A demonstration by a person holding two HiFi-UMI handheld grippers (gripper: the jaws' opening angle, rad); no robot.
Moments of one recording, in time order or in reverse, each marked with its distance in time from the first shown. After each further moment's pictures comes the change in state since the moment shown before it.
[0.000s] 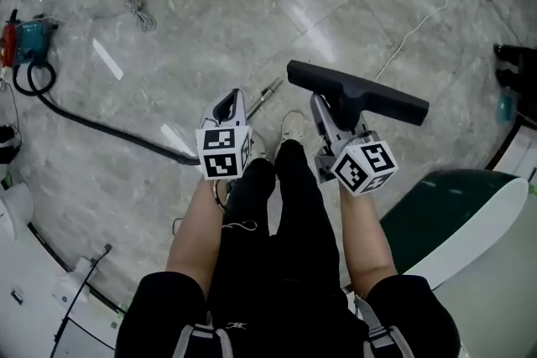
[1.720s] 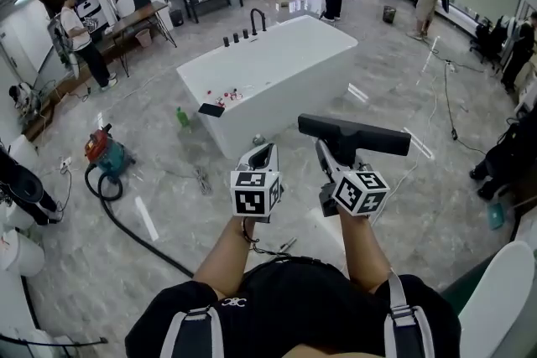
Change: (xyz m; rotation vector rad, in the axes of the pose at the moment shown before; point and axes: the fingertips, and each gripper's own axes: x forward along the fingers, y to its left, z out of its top) left arm -0.366 -0.163 0.330 0.187 -0.614 -0.023; right arm -0.210 0.230 0.341 -0.259 -0.488 0.187
